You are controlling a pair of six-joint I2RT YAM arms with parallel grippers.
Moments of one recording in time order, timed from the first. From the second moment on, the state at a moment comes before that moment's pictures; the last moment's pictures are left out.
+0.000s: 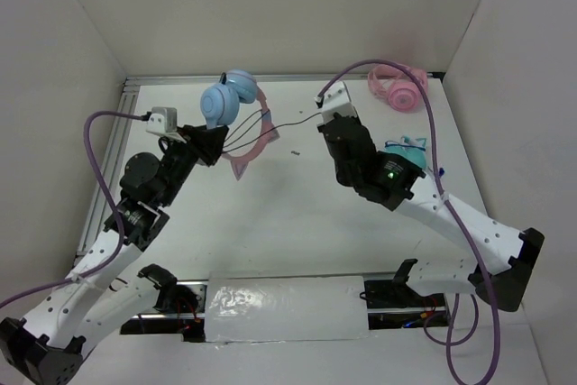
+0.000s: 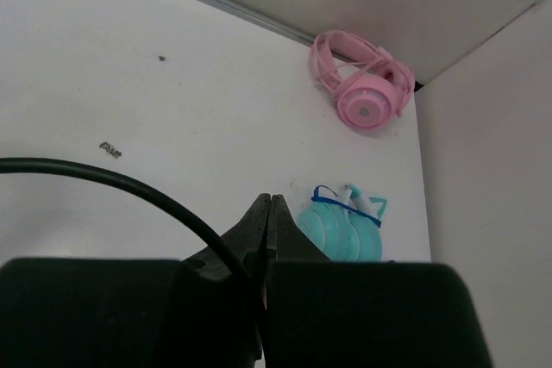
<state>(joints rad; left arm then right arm) -0.48 0.77 0.76 0.16 -0.11 -0.39 0.91 1.19 1.27 -0.45 0.91 -0.13</state>
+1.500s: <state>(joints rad) -0.23 0.62 0.77 -0.03 0.67 -0.70 0.43 1.05 0.72 0.27 -0.07 -0.06</state>
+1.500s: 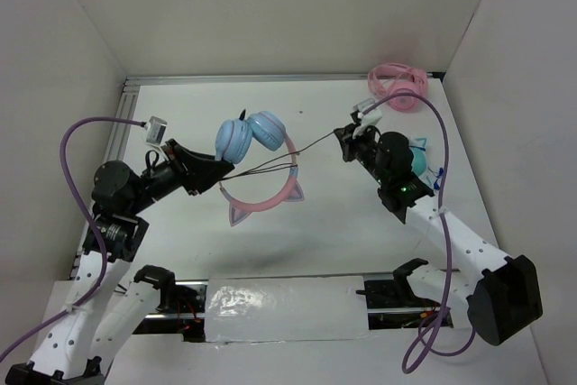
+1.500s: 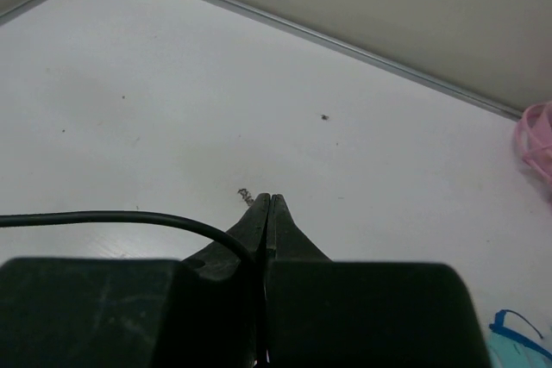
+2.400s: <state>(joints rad) -0.27 0.58 0.55 0.40 0.58 -1.30 0.72 1.58 0.75 1.12 -0.30 0.52</state>
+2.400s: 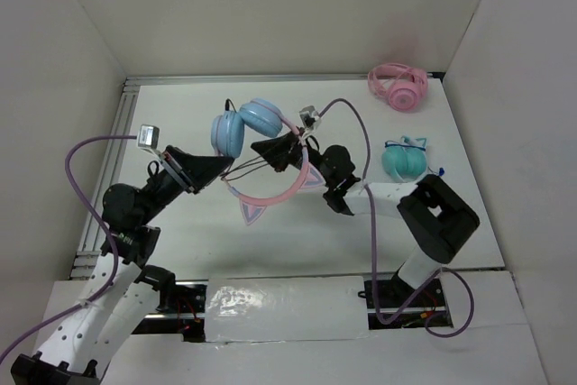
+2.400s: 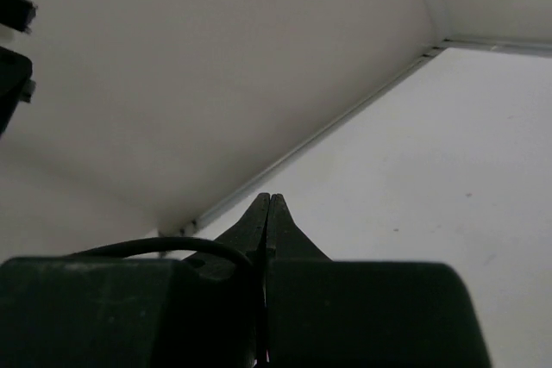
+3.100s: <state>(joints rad) -0.38 0.86 0.54 0.64 0.14 -1.33 0.90 1.76 0.75 1.26 -0.10 0.92</state>
